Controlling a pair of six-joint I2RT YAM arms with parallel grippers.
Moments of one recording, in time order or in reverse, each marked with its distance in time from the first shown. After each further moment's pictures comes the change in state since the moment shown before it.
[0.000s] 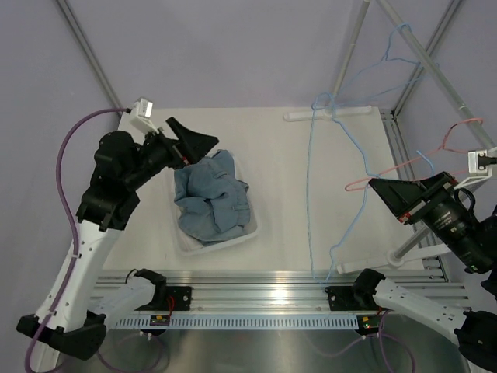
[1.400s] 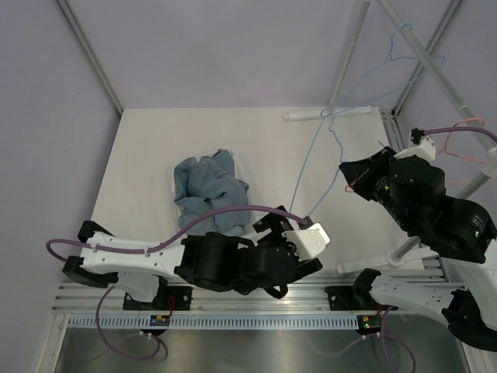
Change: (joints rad) left arm -1.421 0.512 0.377 -0.349 -1.073 0.624; right arm 0.001 0.293 0.008 -0.156 0.305 0.272
